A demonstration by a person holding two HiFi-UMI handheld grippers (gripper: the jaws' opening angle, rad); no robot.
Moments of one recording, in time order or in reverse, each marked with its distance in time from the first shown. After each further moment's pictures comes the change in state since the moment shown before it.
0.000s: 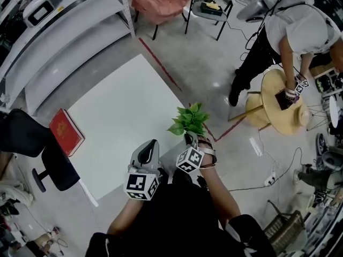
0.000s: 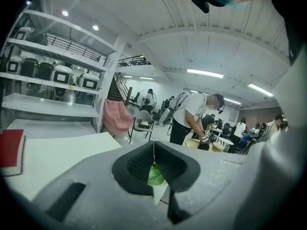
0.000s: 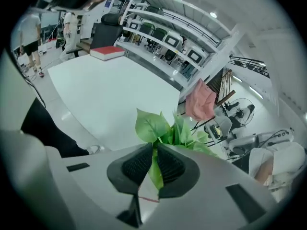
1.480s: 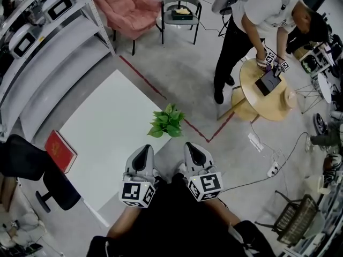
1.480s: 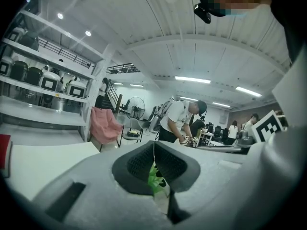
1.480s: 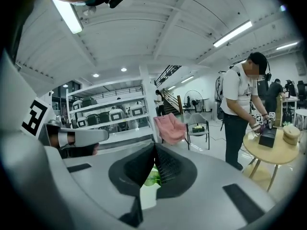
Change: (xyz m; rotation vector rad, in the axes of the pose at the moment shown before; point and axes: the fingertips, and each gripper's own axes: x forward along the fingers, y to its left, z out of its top) left arm -0.003 -0.097 0.026 0.058 -0.100 -0.107; right arm -0.226 -0.087 -0.013 0.990 -0.662 -0.163
